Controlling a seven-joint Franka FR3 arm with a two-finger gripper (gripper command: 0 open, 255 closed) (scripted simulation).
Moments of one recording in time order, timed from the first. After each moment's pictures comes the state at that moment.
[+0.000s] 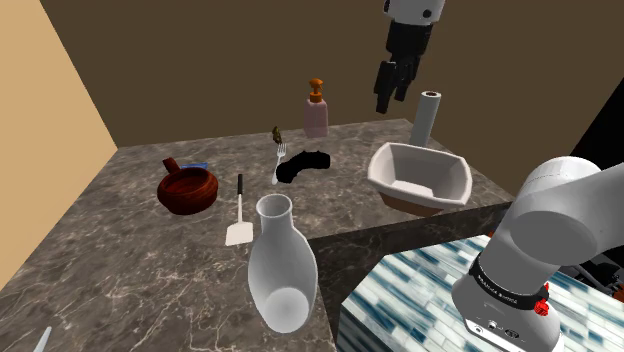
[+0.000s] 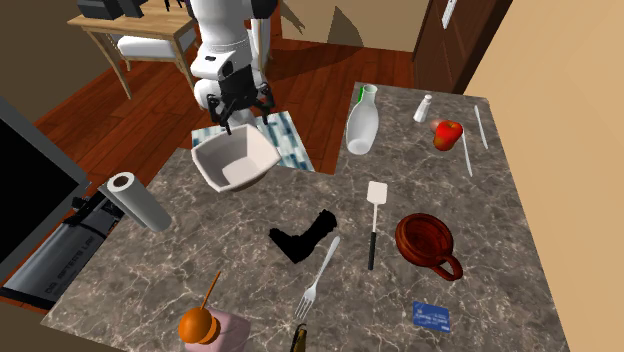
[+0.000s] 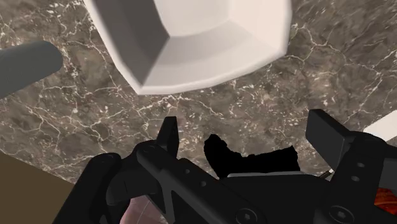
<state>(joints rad) -0.01 -0.77 0.04 -2.38 0.02 1.70 -0.08</state>
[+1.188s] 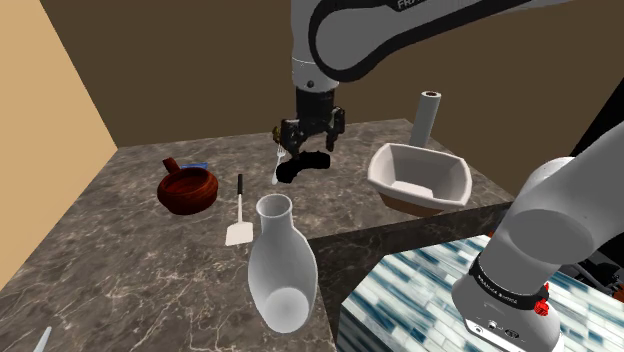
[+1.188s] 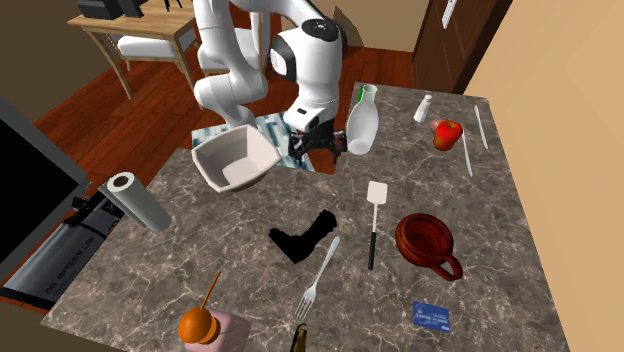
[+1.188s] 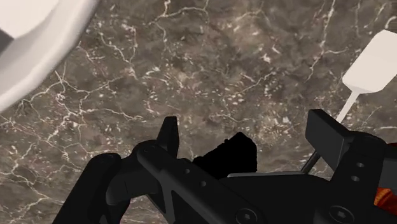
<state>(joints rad) -0.04 -0.38 0.41 -2.31 0.11 2.02 0.52</state>
